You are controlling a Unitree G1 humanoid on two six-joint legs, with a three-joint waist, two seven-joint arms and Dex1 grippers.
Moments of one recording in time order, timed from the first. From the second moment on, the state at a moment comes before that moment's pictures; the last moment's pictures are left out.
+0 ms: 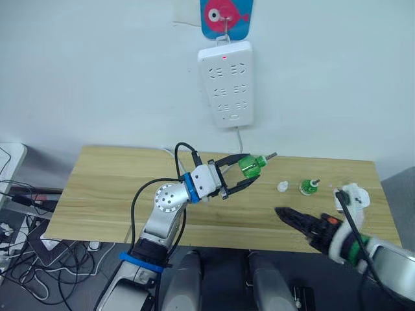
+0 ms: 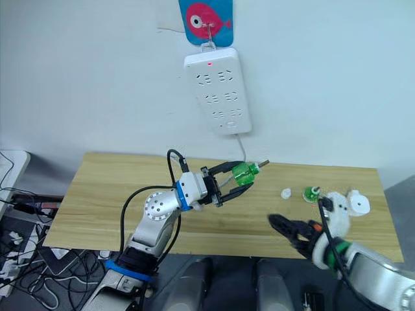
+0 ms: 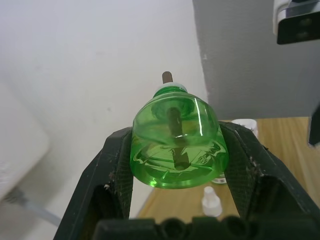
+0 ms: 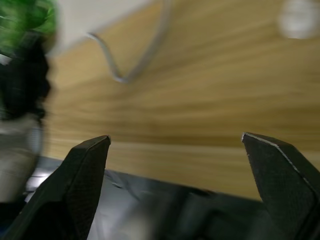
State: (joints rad) left arm -0.42 0.19 -0.23 0.16 -0.19 -0.36 -0.89; right arm 0.36 -1.00 -0.31 -0.71 1.87 0.74 -0.34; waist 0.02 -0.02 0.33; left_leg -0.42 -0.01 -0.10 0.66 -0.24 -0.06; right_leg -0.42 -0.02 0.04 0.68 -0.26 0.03
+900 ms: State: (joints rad) left arm -0.37 0.21 -0.24 0.12 -0.20 -0.36 -0.90; right arm -0.53 -1.14 0.11 0.41 0.68 1.10 0.45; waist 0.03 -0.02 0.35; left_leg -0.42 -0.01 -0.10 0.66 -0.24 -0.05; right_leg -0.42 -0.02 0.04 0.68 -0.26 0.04
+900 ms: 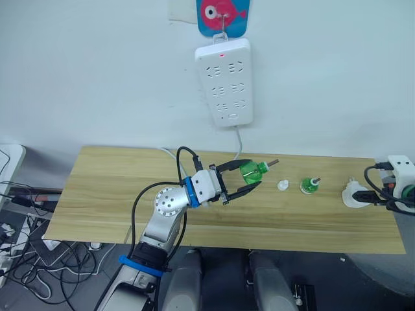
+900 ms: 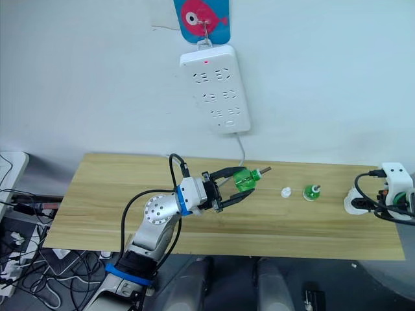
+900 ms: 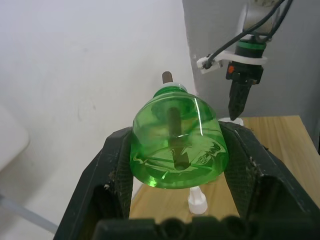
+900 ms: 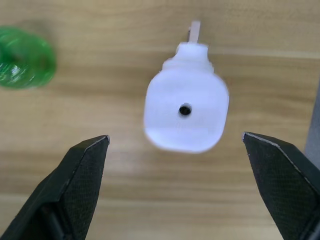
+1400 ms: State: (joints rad) left arm -0.34 0.23 -0.25 0.05 -0.20 -0.32 -0.88; right arm -0.70 -1.00 0.17 0.68 0.35 1.06 0.60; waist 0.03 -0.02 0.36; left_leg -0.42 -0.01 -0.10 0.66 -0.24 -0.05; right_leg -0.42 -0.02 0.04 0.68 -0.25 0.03
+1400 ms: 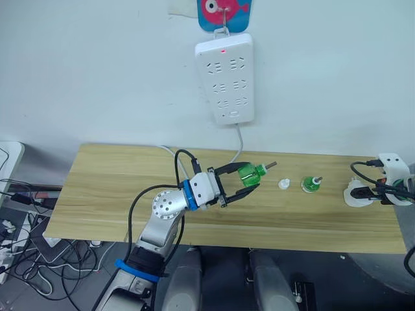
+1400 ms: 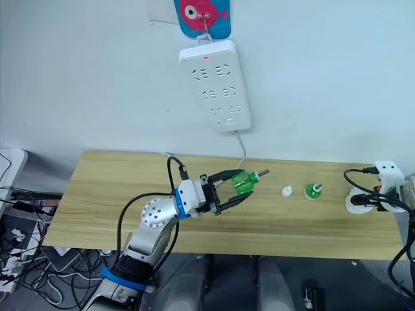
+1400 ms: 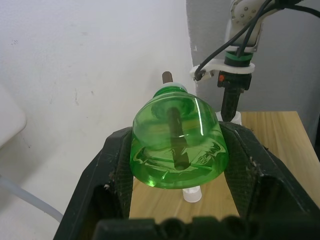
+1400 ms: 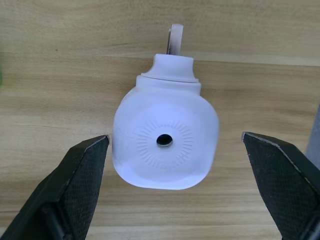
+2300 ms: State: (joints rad) left arm -0.33 0.25 -0.25 0.01 -0.20 -0.30 -0.88; right arm -0.78 -0.92 0.07 0.89 0.17 1.01 0.68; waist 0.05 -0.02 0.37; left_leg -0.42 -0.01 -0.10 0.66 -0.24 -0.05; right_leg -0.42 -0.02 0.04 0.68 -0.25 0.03
